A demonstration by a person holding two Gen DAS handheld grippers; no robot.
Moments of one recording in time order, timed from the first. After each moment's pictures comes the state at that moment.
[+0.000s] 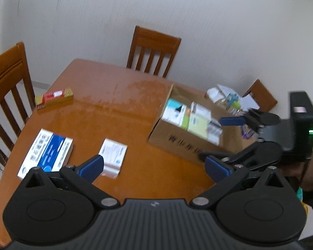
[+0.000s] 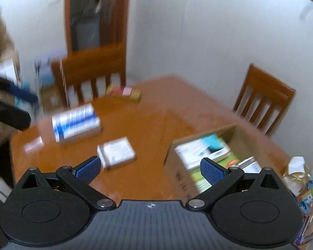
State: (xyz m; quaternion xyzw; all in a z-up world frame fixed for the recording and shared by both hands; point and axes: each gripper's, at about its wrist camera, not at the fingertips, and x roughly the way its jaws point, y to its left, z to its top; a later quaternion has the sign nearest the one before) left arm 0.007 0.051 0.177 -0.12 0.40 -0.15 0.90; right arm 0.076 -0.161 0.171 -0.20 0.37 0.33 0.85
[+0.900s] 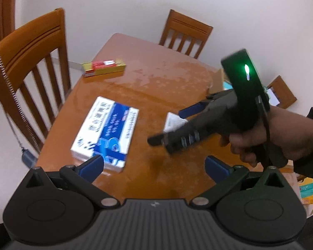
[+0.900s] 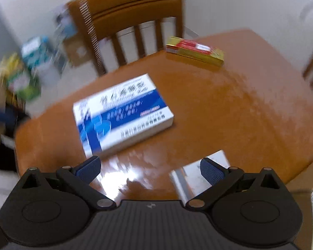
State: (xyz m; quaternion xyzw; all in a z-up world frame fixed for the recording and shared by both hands) left arm -0.004 0.174 0.117 -0.14 0.44 -0.10 0.88; right arm 0.147 0.055 0.083 -0.13 0.54 0.35 0.76
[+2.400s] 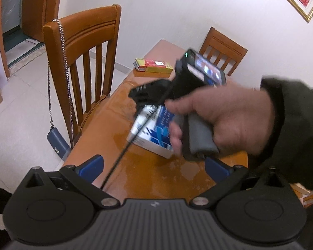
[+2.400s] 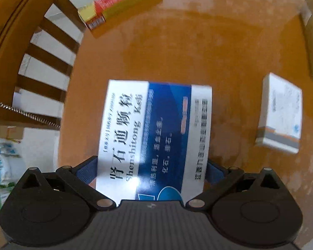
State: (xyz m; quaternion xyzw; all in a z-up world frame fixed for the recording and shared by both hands) left arm -0.067 0.231 0.112 -0.19 0.42 -0.02 0.88; right arm 0.180 0.154 0.008 0.07 0.67 0.03 0.74
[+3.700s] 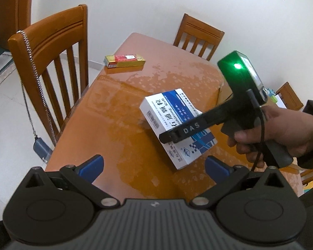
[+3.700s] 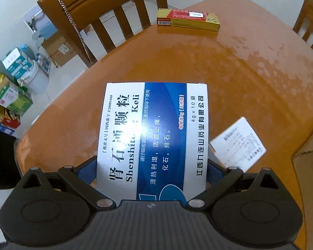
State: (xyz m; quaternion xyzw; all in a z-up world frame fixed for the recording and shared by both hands) left arm -0.045 0.200 0.114 -0.15 0.43 -0.08 0.89; right arm 0.137 0.069 0.064 -0.14 0.58 0.31 0.74
